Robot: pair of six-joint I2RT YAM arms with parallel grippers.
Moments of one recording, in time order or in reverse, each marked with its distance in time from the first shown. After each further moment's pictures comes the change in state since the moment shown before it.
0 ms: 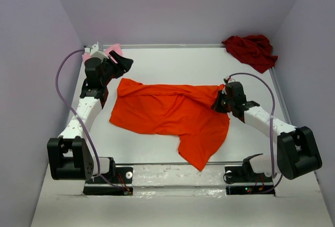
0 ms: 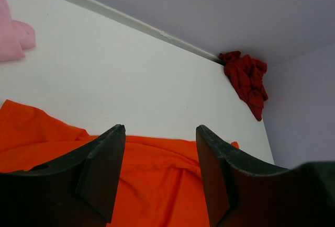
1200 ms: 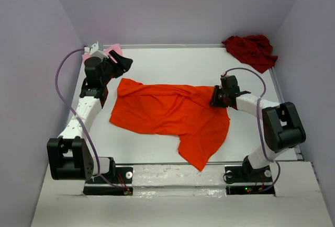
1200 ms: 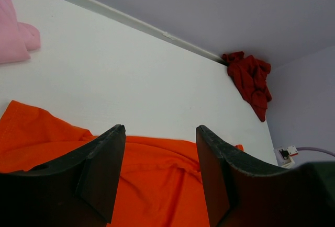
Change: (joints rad) left arm 0.000 0.000 0.013 -0.021 -0.010 0.011; right arm -0.046 0.280 0.147 0.018 0.051 -0.023
